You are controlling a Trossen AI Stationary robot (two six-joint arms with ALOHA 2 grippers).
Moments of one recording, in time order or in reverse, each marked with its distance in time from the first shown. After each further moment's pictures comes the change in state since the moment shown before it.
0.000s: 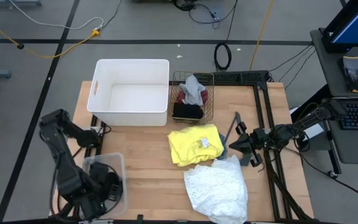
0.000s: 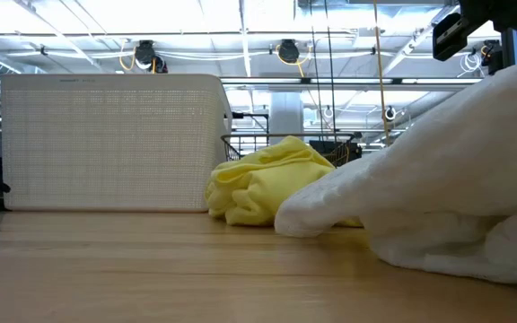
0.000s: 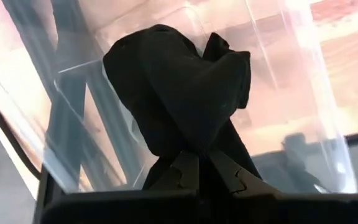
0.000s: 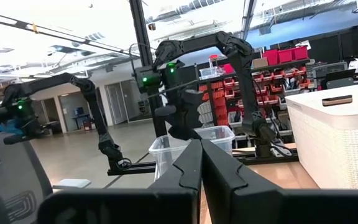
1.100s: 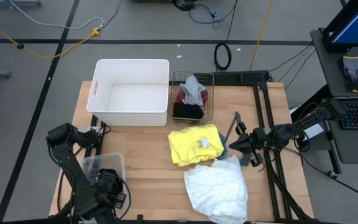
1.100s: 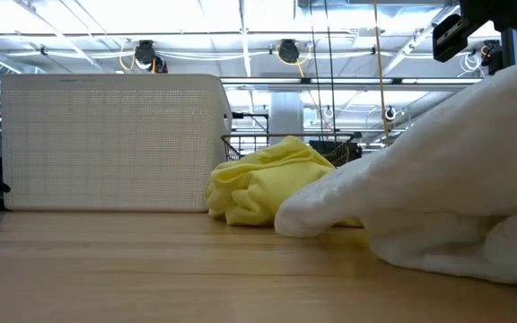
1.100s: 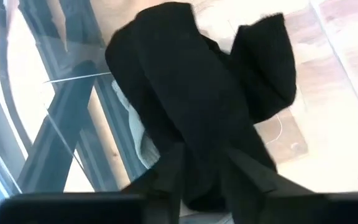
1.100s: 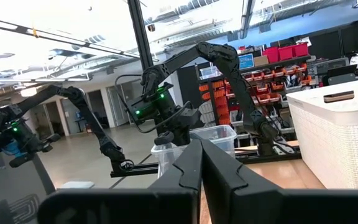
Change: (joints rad) left arm -0.006 0.221 -0.001 -0.025 0.051 0.080; right arm 0.000 0.000 0.000 0.000 0.001 0.026
